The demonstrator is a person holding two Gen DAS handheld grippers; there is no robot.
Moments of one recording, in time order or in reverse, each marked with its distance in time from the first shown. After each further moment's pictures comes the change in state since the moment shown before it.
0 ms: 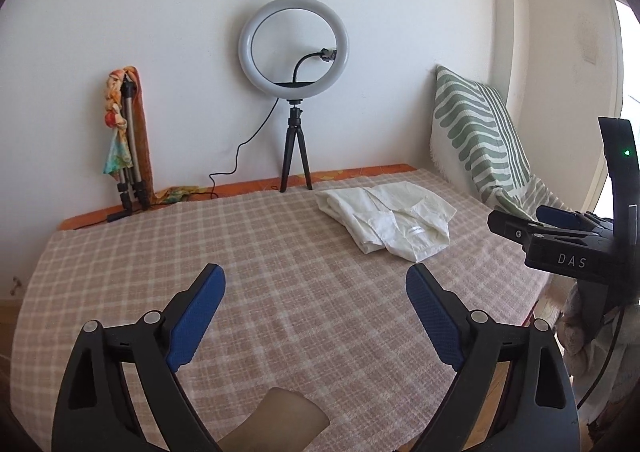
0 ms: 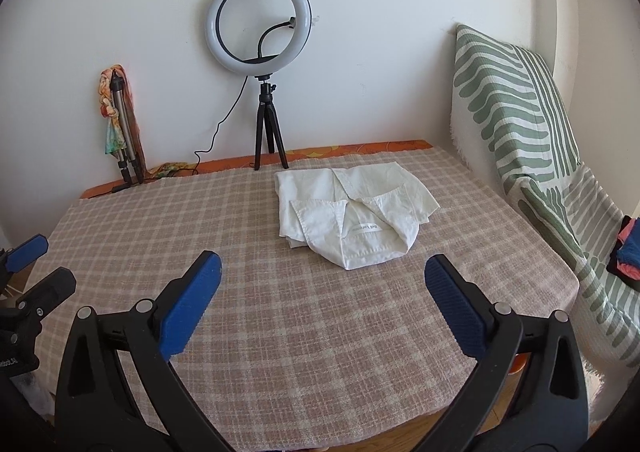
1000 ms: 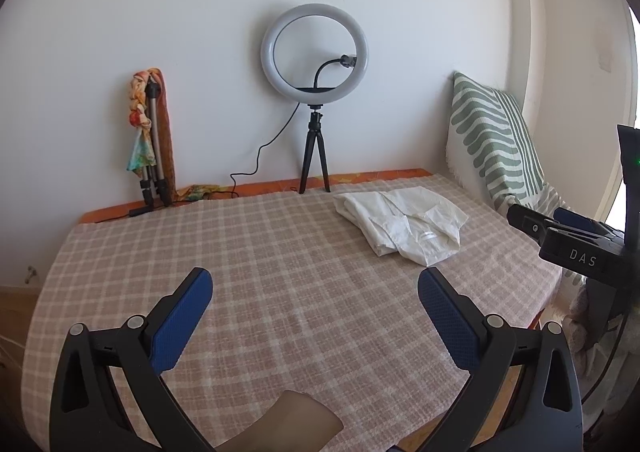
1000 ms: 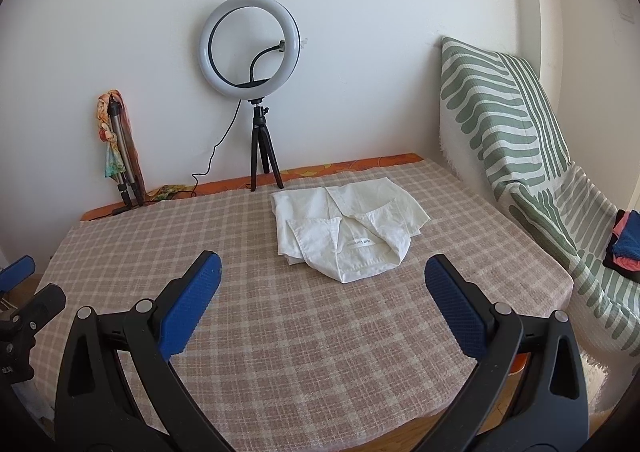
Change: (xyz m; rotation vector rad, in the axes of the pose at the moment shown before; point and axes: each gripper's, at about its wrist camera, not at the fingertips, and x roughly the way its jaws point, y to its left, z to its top) left arm -0.022 0.001 0.004 -0.022 -0.002 0.059; right arm -0.022 -0.001 0.005 0.035 -0.064 -0.024
